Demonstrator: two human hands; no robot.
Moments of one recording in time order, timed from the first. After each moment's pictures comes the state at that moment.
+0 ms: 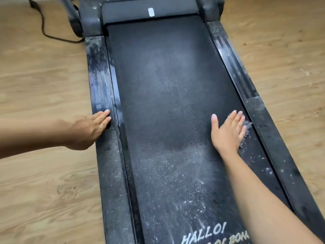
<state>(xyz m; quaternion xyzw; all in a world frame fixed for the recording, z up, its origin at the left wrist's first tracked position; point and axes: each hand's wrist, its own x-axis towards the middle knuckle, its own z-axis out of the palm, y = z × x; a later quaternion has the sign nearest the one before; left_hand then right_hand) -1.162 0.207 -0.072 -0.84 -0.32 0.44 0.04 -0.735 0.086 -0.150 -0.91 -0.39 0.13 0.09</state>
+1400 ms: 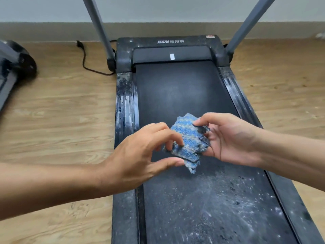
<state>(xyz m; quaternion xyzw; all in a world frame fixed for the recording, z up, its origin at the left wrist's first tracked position) -1.075 0.121 0.077 -0.87 -0.32 -0.24 -0.28 -0.833 0.129 0.117 -0.49 -0.21 0.80 0.29</state>
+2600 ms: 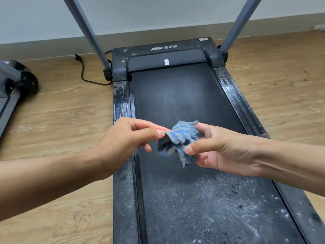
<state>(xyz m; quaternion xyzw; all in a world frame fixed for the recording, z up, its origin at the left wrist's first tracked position) -1.060 0.153 0.099 -0.60 -0.44 -0.27 -0.61 -0.810 0.118 0.100 -0.43 -0.33 0.80 0.27</state>
